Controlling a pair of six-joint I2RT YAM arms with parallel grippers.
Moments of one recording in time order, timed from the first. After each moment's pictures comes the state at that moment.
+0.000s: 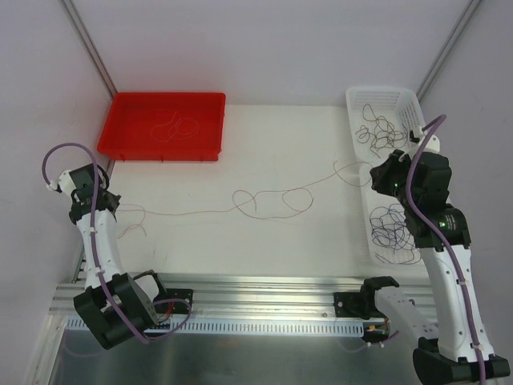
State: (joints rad) left arm 0.50 1.04 0.82 -0.62 -0.25 -0.57; right arm 0.14 0.82 1.15 -0.75 0.07 0.35
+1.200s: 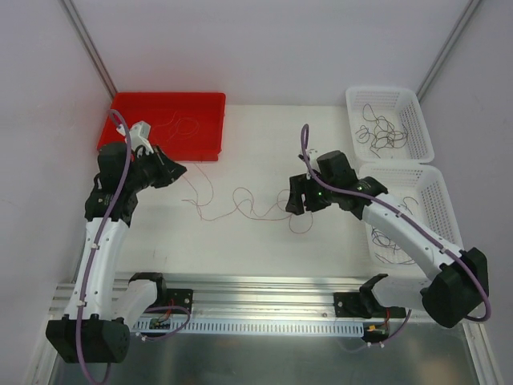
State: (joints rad) left arm 0.03 0.93 1.01 -0.50 0.49 -0.45; right arm 0.59 1.23 1.02 -0.61 -0.22 0.27
